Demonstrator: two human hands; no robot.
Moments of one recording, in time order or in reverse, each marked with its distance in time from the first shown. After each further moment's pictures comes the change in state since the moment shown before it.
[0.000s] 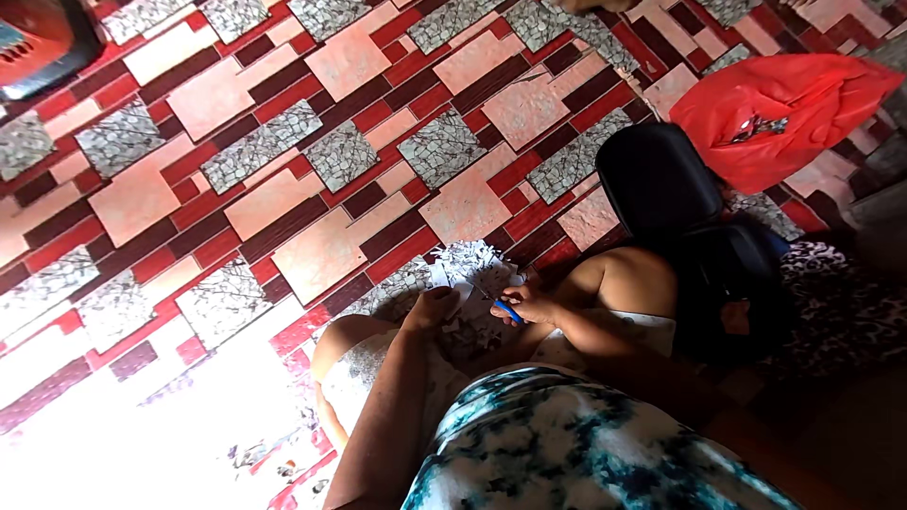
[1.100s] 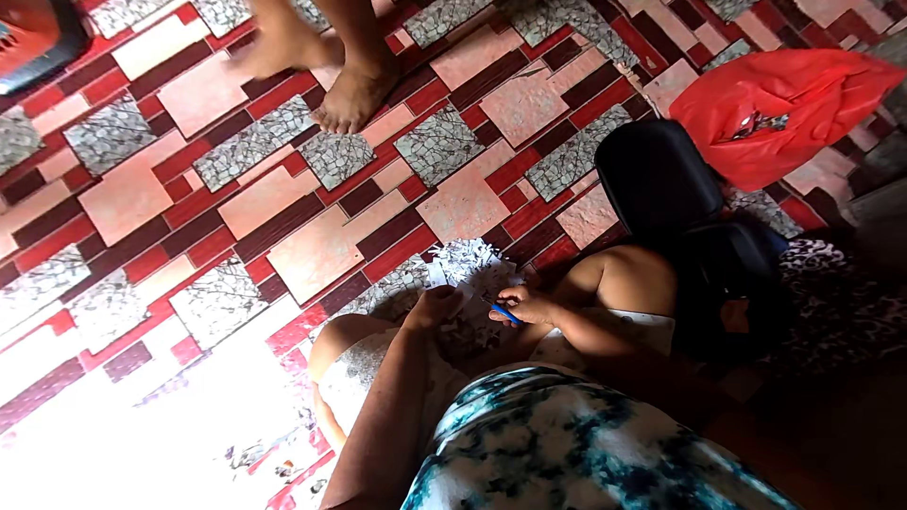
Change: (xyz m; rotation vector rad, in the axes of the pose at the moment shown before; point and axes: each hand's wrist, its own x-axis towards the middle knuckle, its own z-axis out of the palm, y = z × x) left_hand 0.004 -0.002 0.002 0.065 -0.063 0.028; right_hand 0.000 0.000 0.002 -0.023 -0.028 -0.028
